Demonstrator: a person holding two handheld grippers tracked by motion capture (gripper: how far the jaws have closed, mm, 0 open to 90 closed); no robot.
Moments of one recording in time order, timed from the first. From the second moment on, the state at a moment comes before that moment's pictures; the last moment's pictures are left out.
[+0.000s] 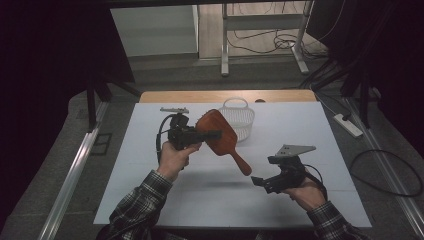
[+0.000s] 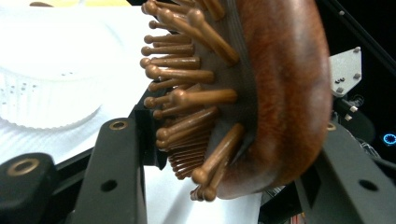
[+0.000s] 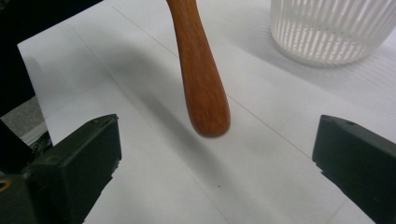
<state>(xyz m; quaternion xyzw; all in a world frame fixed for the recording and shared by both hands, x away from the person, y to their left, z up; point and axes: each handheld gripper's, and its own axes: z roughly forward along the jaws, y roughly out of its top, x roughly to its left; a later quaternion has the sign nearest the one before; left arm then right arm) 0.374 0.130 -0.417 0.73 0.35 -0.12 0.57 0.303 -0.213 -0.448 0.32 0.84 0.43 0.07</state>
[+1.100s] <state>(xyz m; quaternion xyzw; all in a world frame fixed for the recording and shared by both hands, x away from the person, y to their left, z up) 0.401 0.142 -0.398 0.71 0.39 -0.08 0.58 0.286 -0.259 -0.451 0.36 0.84 0.39 0.10</state>
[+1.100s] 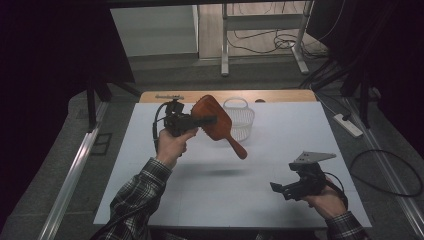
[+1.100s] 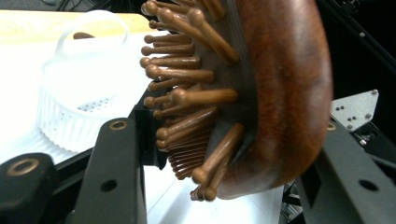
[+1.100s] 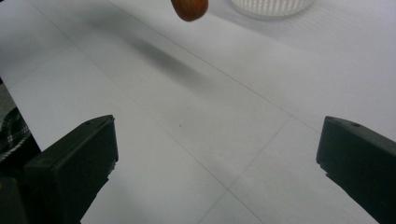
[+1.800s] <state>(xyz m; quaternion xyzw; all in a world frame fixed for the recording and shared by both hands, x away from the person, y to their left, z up) 0.417 0.150 -0.383 0.70 0.40 -0.07 0.59 0.271 -0.290 -0.452 0.40 0.83 0.38 0.12</state>
